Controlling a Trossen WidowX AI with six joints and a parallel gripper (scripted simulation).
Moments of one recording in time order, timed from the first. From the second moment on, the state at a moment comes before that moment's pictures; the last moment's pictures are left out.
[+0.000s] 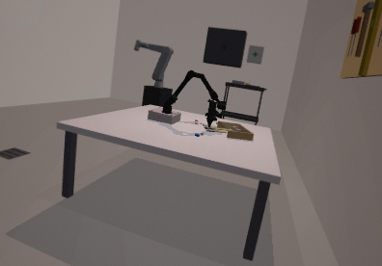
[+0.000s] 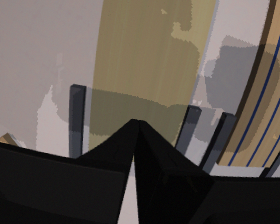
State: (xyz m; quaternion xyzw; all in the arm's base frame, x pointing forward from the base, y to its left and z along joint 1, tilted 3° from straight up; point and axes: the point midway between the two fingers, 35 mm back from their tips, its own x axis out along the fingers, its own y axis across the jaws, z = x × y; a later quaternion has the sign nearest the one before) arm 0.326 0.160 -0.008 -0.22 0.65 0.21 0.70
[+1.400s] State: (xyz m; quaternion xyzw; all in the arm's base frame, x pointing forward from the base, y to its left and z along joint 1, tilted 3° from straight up) arm 0.320 0.155 -0.010 -0.22 0.64 0.21 0.70
